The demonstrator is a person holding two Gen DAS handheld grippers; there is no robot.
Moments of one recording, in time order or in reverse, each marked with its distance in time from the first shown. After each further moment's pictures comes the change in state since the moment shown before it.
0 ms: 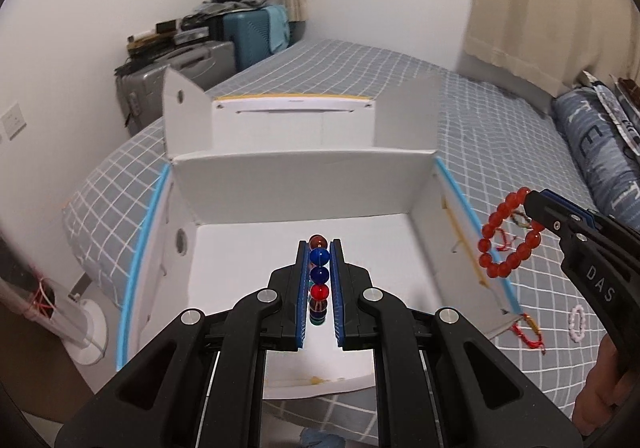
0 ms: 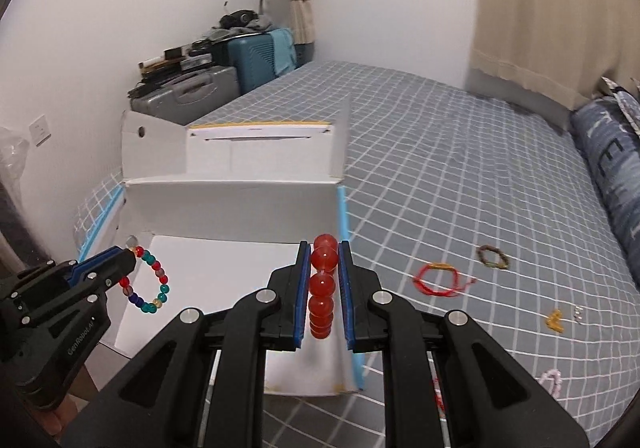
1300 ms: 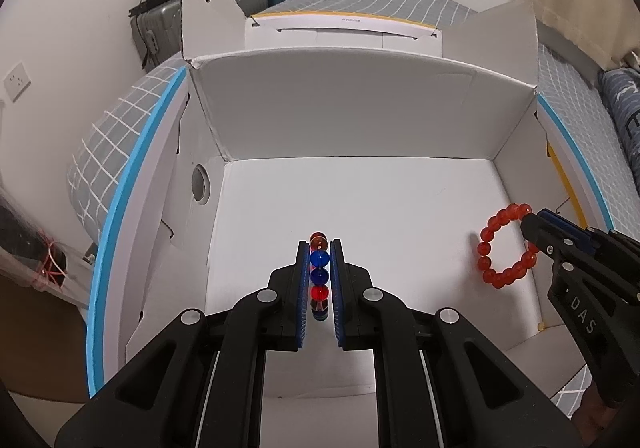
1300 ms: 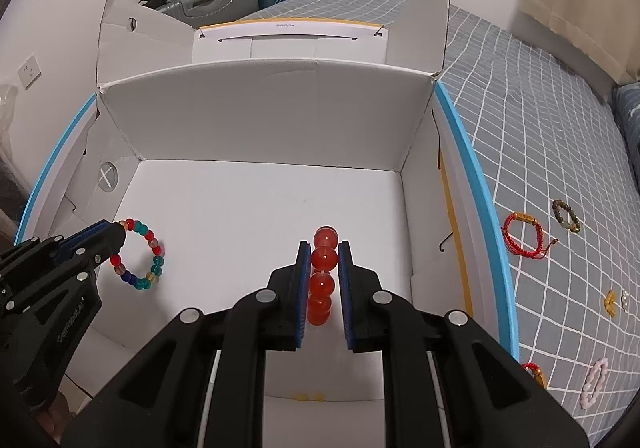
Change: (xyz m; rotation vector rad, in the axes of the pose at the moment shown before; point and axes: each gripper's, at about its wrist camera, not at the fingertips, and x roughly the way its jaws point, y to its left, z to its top) left arm 0.084 0.046 -0.026 -0.028 0.196 0.094; right arm 0.116 0.058 -0.039 -0.061 0.263 0.030
